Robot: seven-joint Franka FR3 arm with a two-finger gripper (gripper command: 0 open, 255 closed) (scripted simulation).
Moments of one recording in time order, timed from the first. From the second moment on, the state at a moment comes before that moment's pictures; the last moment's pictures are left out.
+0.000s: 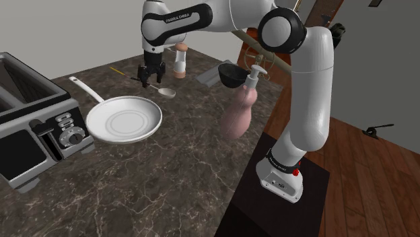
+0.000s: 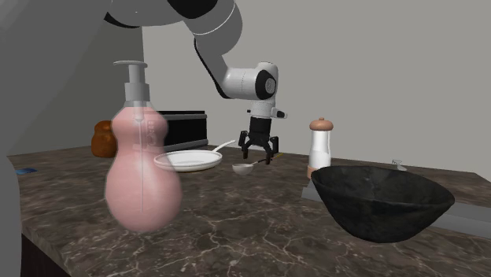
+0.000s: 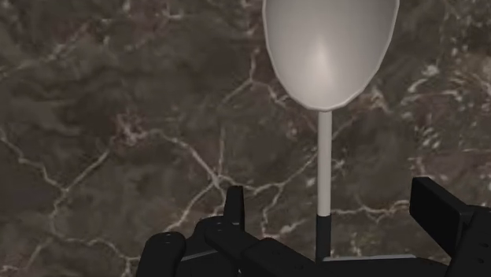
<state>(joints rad) 0.11 0.50 0.12 -1.55 0.06 2.03 0.04</state>
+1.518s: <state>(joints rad) 0.11 0.49 0.12 -1.54 0.06 2.01 0.04</state>
